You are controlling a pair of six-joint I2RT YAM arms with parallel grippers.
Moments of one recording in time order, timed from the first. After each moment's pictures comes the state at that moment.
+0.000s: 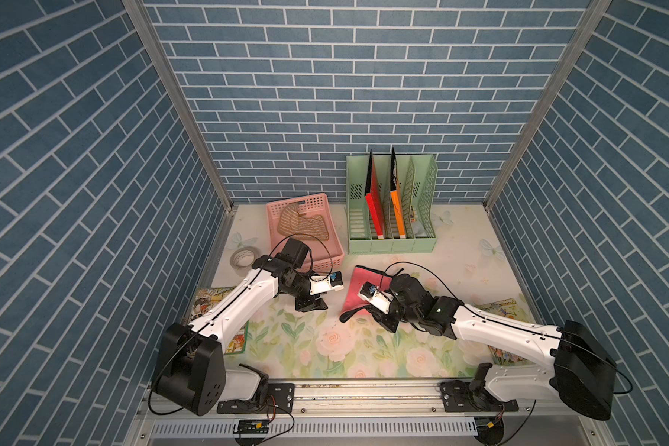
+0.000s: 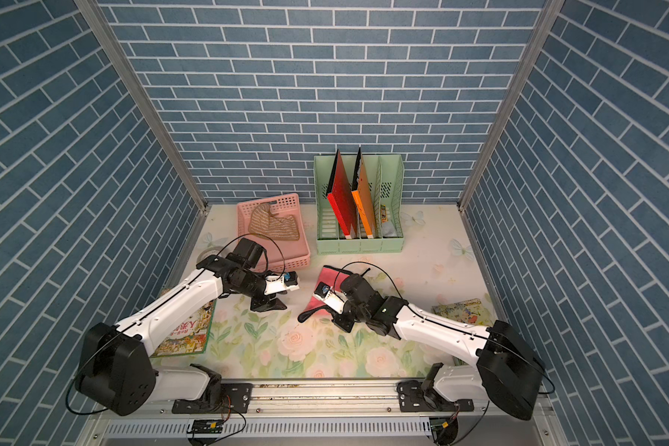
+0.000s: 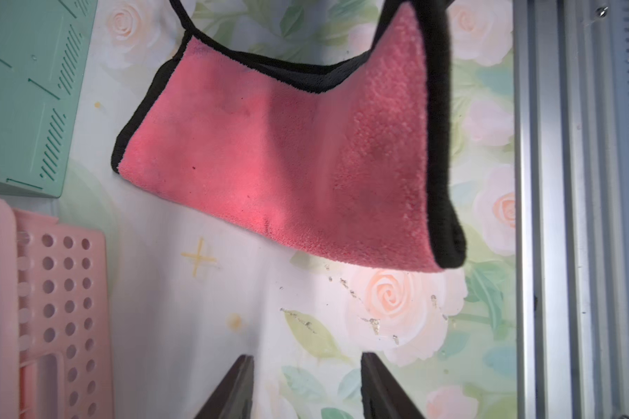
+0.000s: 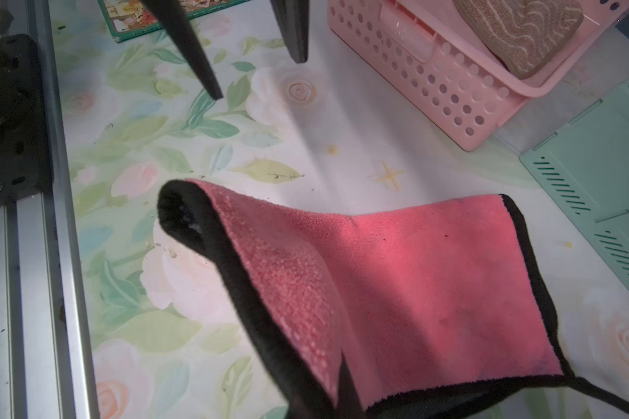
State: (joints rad) left arm -0.39 1.36 1.00 -0.91 0.54 1.02; right arm 0.94 1.28 0.71 -0.17 -0.20 -0.18
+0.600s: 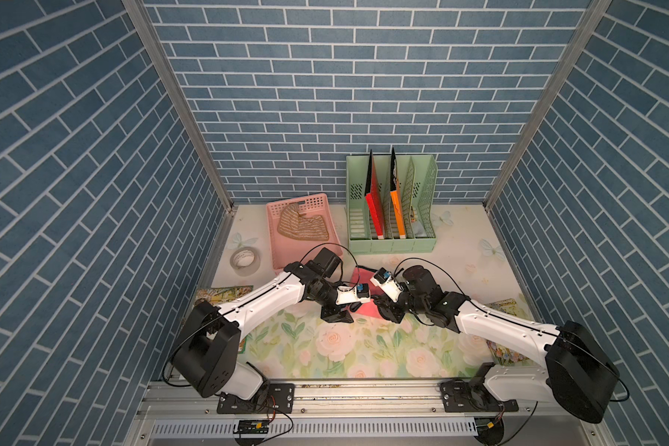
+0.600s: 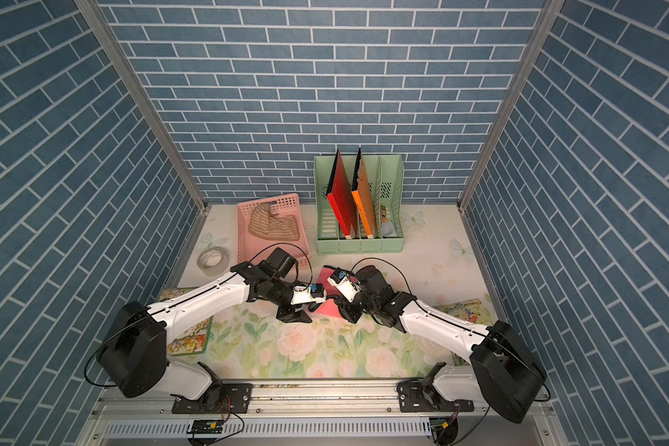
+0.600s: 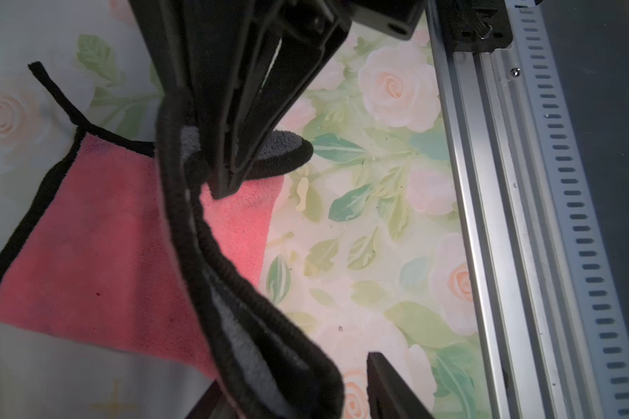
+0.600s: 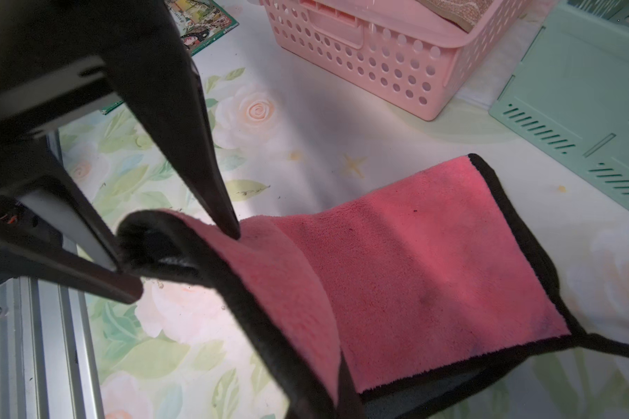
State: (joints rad) left arm -0.64 1.50 1.00 -0.68 0.54 0.82; right arm 0.79 1.29 0.67 -0.10 -0.32 -0.07
